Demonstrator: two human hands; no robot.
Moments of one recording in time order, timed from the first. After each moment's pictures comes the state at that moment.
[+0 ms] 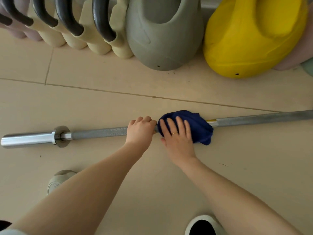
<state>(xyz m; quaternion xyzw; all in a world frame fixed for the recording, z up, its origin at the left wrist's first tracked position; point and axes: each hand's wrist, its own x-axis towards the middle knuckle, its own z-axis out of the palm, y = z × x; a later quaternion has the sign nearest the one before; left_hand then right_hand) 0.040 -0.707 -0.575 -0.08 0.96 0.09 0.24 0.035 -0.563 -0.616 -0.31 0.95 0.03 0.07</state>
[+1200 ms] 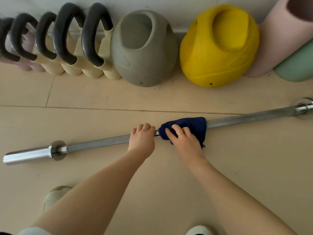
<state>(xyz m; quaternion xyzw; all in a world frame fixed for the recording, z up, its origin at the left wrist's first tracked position) 0.023 -0.664 -0.565 -0.08 0.97 0.08 0.23 0.003 -0.508 -0.592 -0.30 0.95 -0.08 0.05</state>
